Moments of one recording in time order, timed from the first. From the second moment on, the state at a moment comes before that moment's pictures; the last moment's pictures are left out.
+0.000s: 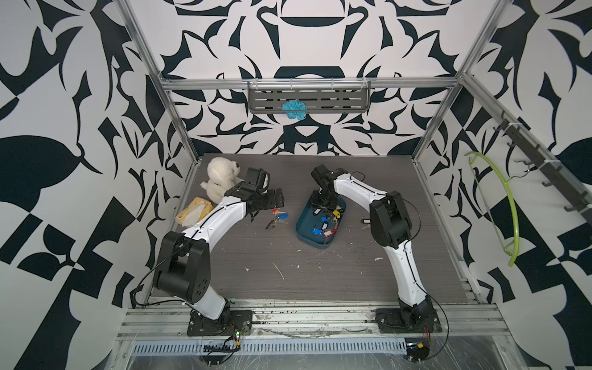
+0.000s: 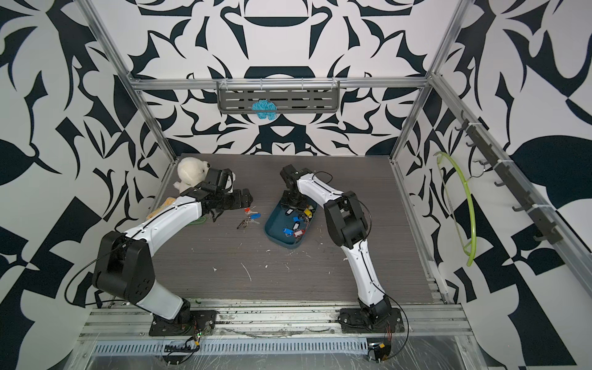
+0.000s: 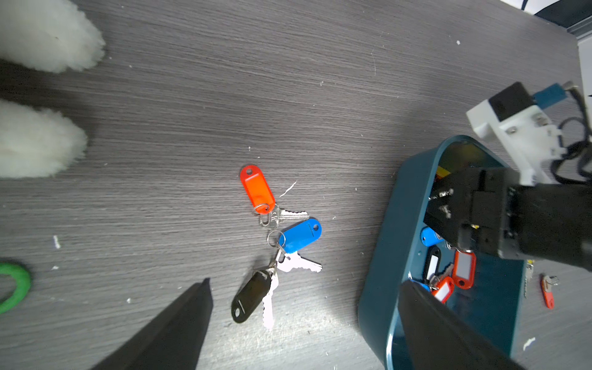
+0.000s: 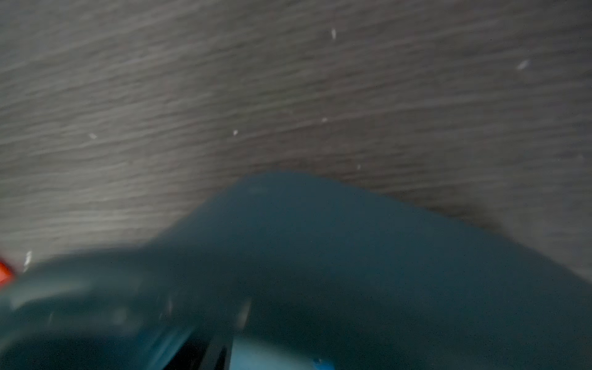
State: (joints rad) left arm -0.37 1.58 1.17 -0.50 0.12 -0.41; right arm 0.53 2.34 1.96 -1.00 -0.09 0.74
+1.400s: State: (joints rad) left arm -0.40 1.58 1.15 -0.47 0.16 -0.43; right arm 0.56 2.05 1.75 -0.99 0.05 0.71
